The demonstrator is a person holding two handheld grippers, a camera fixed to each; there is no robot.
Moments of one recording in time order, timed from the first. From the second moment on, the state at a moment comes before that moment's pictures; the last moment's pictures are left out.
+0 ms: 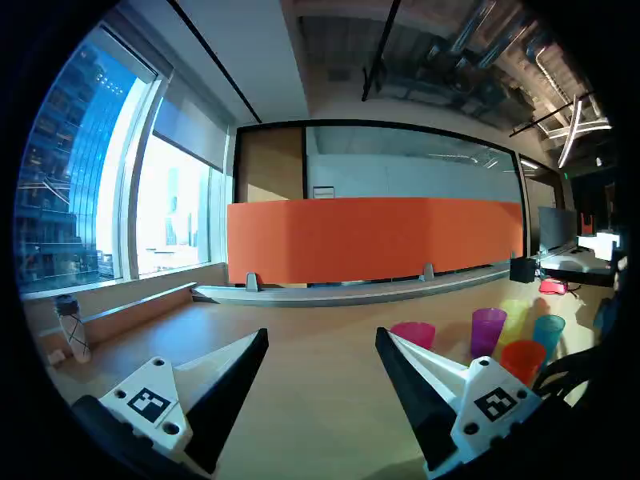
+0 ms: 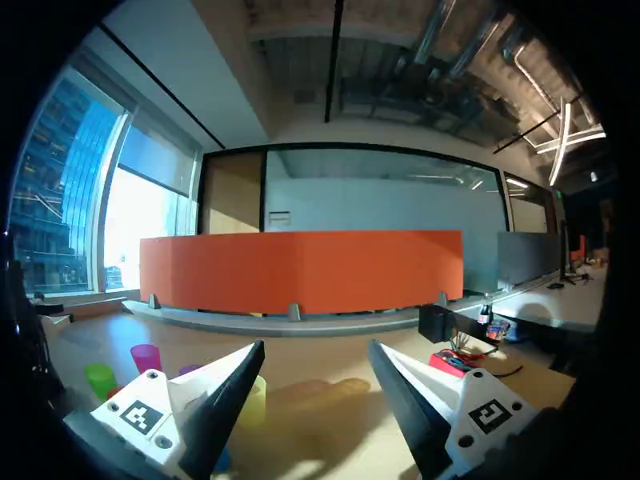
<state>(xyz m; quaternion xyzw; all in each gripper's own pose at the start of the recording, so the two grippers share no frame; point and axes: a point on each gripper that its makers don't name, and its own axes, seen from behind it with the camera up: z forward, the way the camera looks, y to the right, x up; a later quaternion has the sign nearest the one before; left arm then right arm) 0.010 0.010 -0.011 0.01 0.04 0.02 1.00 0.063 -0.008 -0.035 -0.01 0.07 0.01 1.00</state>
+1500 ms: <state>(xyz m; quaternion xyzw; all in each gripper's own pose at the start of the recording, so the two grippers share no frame) -0.012 0.003 -0.002 0.00 0.02 0.01 1.00 0.070 -0.007 -0.040 -0.02 0.08 0.01 1.00</state>
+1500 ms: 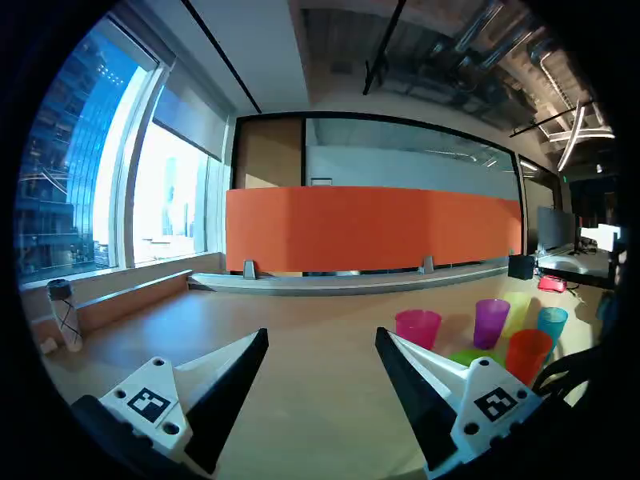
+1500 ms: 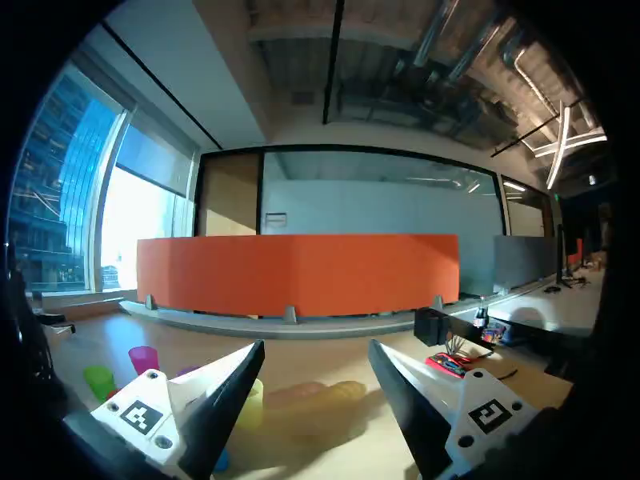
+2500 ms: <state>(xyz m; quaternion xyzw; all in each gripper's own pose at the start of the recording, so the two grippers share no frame) -0.012 0.003 -0.003 0.00 0.02 0.01 1.00 0.033 0.001 -0.016 -0.01 0.08 0.02 1.00</state>
